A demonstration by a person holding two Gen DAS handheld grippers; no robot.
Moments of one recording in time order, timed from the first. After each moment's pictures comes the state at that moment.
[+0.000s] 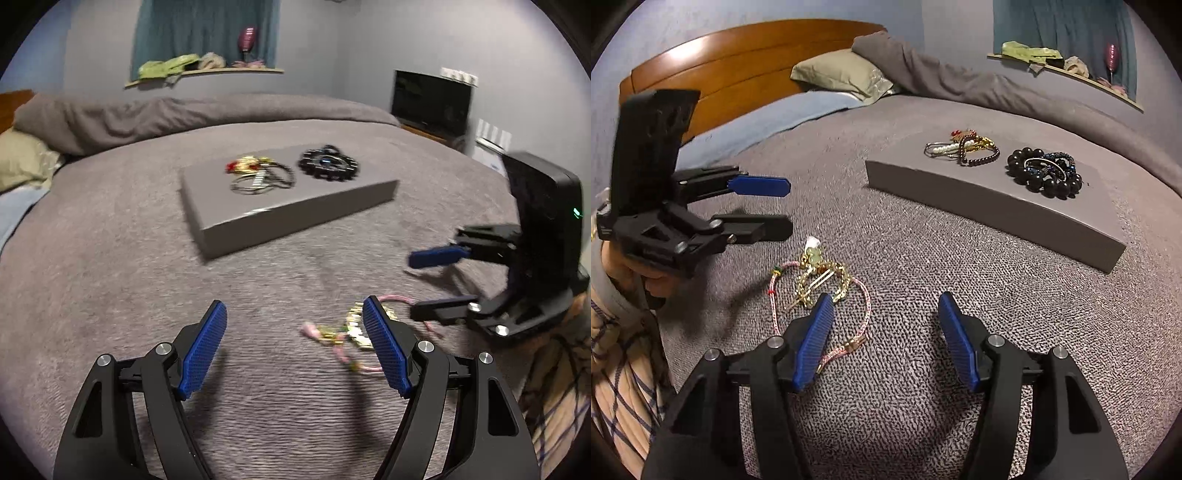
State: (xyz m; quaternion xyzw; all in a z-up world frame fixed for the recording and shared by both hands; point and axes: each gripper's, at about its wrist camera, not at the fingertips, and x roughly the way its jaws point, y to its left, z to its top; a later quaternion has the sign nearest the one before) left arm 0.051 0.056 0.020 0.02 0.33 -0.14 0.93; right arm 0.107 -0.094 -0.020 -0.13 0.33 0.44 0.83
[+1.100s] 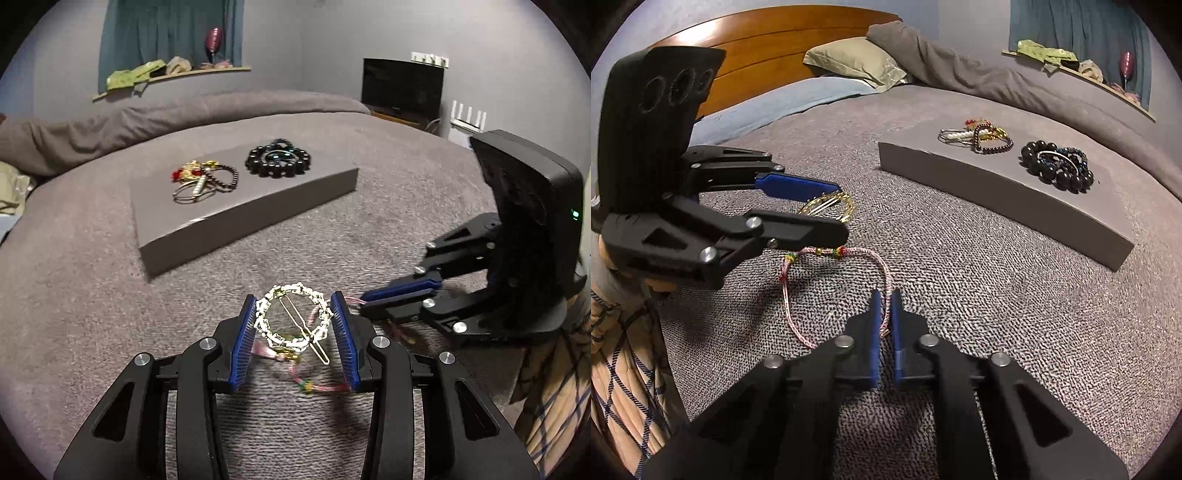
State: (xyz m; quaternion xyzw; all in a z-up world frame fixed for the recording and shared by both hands) left arm 0.063 0.021 0.014 0.05 0.33 -0.17 0.93; right arm 0.100 -0.094 -0.028 -0.16 0.33 0.45 0.81
